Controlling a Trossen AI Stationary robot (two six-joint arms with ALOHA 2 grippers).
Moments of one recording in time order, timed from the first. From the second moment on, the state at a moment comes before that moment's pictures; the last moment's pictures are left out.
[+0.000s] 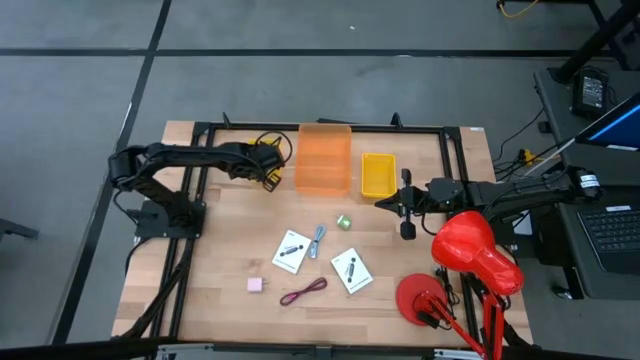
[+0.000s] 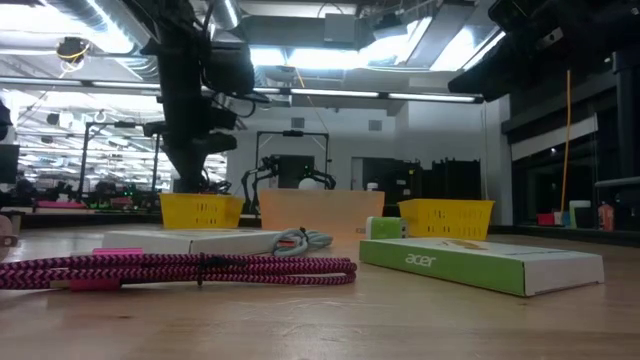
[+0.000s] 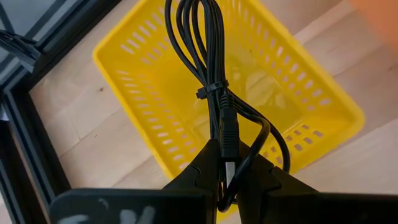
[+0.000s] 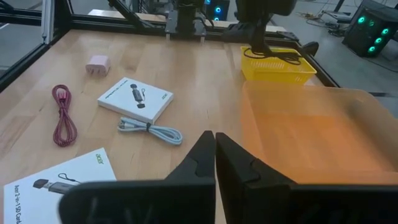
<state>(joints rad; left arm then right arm) 0.38 1.47 0.90 -0.79 -0.44 -0.54 0.07 0.82 0.42 0.06 0.15 -0.06</state>
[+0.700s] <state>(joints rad) 0.38 1.48 0.90 -0.78 -0.45 -0.52 0.07 0.82 0.42 0.06 0.15 -0.05</state>
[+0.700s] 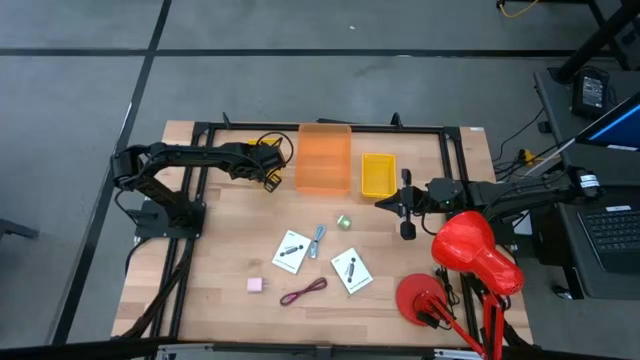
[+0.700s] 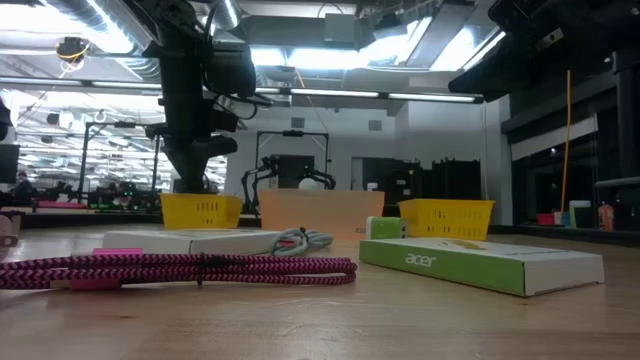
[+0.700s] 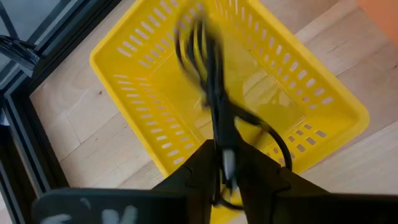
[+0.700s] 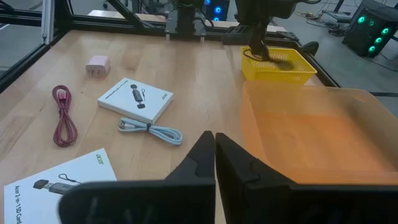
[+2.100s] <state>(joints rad) 0.22 1.23 0.97 -0.70 -0.58 -0.23 0.07 0.82 0.42 0.06 0.15 -0.05</state>
